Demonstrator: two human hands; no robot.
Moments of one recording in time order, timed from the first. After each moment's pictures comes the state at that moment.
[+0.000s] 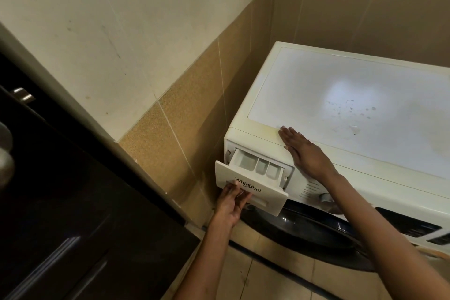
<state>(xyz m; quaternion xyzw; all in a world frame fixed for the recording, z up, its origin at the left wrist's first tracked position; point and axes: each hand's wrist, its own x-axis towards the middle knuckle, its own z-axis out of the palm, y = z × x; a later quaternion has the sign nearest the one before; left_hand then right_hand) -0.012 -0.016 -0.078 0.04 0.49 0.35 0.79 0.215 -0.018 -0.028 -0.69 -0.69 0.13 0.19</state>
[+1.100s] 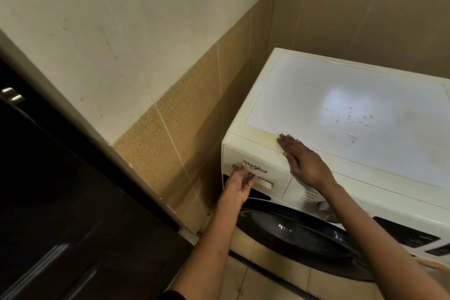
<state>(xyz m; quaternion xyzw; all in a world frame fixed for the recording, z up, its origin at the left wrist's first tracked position) 0.035 0.026 -0.058 0.07 0.46 0.35 0.81 0.216 -0.020 -0.033 -0.69 -0.68 0.13 0.24</state>
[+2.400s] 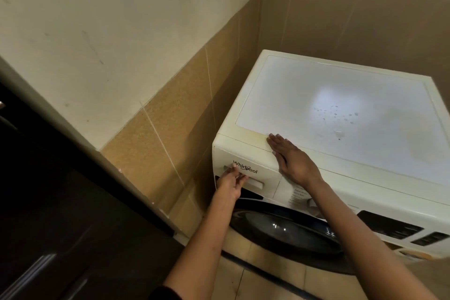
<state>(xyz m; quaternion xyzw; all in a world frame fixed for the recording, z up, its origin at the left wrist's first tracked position) 0.042 0.030 -0.052 0.08 0.54 0.33 0.77 0.208 -0.022 -0.029 -0.71 -0.66 0.12 0.21</state>
